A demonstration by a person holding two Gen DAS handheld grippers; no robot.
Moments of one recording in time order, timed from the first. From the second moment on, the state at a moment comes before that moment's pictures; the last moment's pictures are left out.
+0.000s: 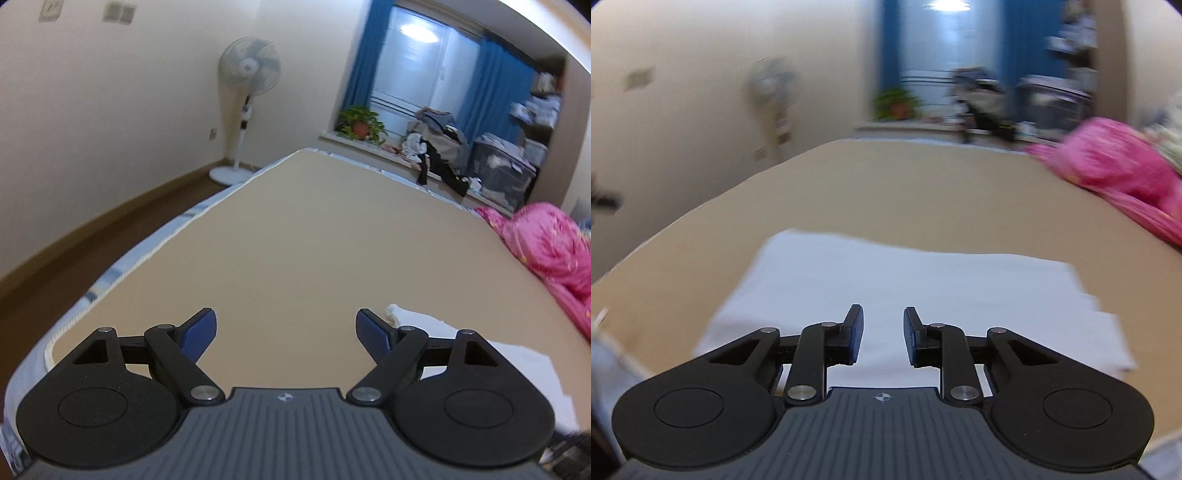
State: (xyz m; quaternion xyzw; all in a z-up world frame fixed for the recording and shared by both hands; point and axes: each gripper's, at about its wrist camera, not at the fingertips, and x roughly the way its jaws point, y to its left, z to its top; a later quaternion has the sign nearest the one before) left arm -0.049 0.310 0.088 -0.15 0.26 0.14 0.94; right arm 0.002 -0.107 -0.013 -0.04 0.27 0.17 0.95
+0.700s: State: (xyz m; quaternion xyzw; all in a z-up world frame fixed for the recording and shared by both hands) left arm -0.026 0.354 0.073 -0.21 0.29 0.15 0.92; right arm 0.014 0.066 -0.081 -0.24 0.31 0.27 0.88
